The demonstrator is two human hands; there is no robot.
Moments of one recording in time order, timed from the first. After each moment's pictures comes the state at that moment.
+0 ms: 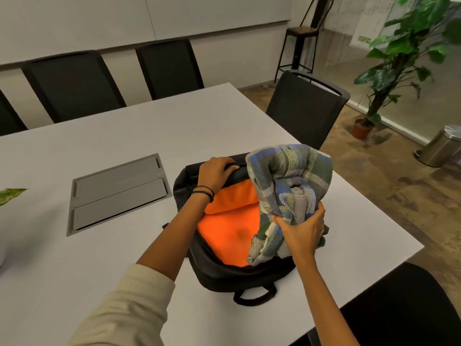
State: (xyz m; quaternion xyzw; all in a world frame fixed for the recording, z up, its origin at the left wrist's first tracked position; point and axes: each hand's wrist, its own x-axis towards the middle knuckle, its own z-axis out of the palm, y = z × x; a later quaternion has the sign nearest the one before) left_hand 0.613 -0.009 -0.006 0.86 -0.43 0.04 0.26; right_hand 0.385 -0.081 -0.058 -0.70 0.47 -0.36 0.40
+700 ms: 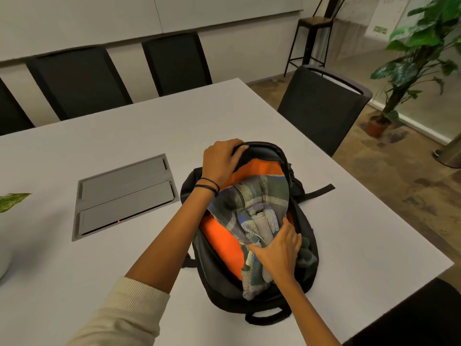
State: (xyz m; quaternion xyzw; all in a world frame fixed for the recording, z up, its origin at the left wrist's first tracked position) left_hand 0.646 -0.021 0.031 0.82 -0.44 0.16 0.33; right_hand 0.446 -0.044 -0.106 -0.84 0.44 -0.15 0.27
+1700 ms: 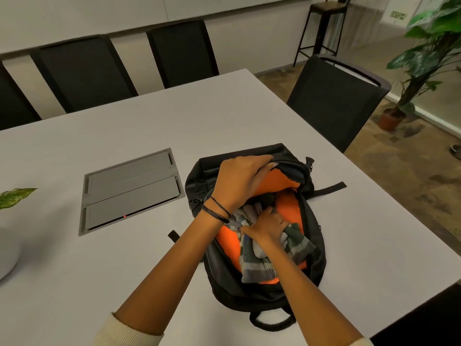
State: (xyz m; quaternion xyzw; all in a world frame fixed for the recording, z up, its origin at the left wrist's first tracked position) left_hand 0.596 -0.003 0.041 0.73 -0.55 0.23 0.34; right_hand 0.534 -0.063 -0.121 -0.86 0.46 0.10 0.20
